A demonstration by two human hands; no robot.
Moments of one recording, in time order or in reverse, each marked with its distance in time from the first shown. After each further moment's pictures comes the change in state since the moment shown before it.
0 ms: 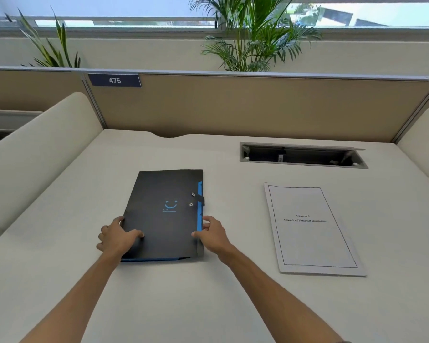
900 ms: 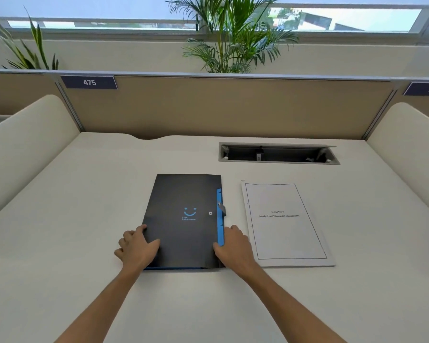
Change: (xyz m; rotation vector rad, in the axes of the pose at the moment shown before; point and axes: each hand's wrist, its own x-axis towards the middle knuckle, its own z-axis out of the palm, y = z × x) left_hand -0.078 0.035 0.070 0.172 -0.069 0.187; right_hand -0.038 0.053 -0.086 -0.704 0.275 -0.139
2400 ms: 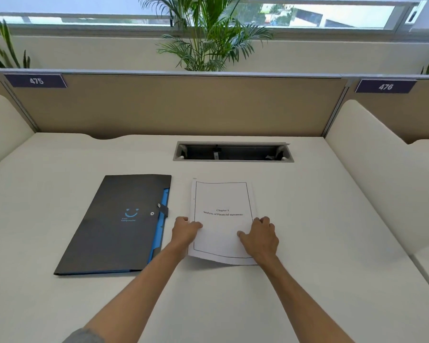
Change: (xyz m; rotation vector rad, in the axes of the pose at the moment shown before) left_hand -0.103 0.215 0.132 -0.658 -0.385 -0.080; right_hand 0.010 0.188 -0.126 -0.171 0.198 0.300
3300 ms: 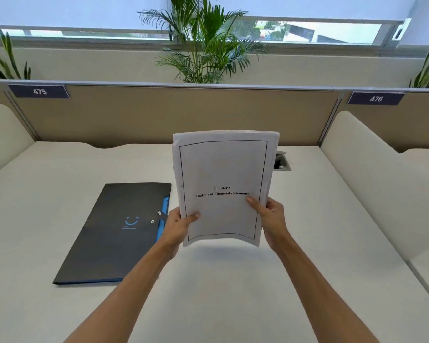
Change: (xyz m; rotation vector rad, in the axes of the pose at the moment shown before) left_hand -0.017 0.030 -0.030 -0.250 -0.215 0.367; right_hand 0.004 -0.017 -0.080 1.446 -0.109 -0.129
